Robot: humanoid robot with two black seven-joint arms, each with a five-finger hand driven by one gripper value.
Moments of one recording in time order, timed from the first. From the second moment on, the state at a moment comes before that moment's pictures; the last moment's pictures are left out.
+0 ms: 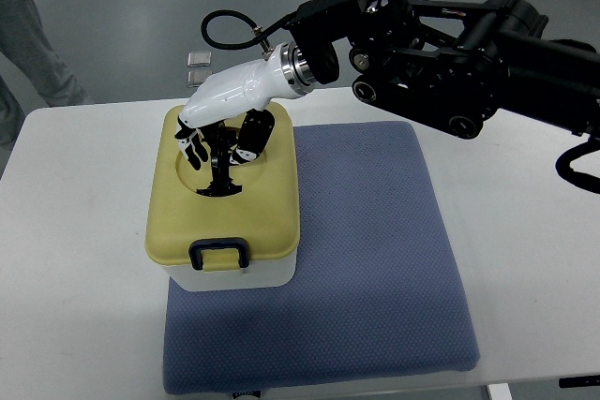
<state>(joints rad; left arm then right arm) 0.00 0.00 -0.02 -0.18 0.01 -0.01 0.06 1.47 -0.09 0.18 0.97 -1.61 0.46 0.46</state>
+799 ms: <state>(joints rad) 0.00 0.00 -0.02 -0.18 0.01 -0.01 0.06 1.50 -0.10 0.26 0.96 -1.57 0.47 0.47</state>
